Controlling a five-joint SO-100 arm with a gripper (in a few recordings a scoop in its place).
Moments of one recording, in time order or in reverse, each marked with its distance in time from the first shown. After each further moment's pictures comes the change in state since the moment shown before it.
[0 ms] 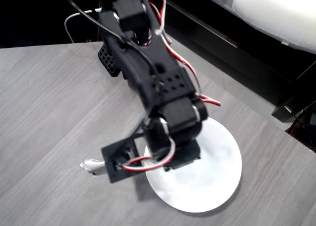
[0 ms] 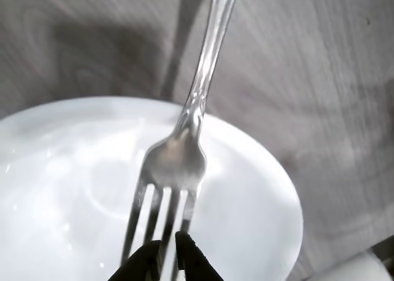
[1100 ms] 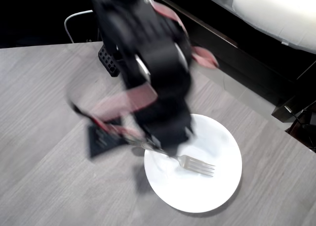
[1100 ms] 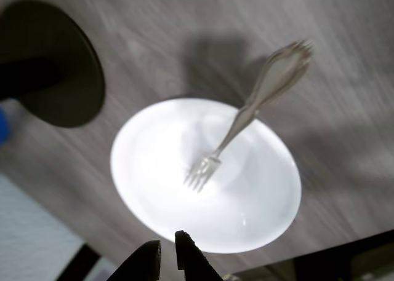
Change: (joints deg) arm 7.1 31.2 6.1 2.2 4.6
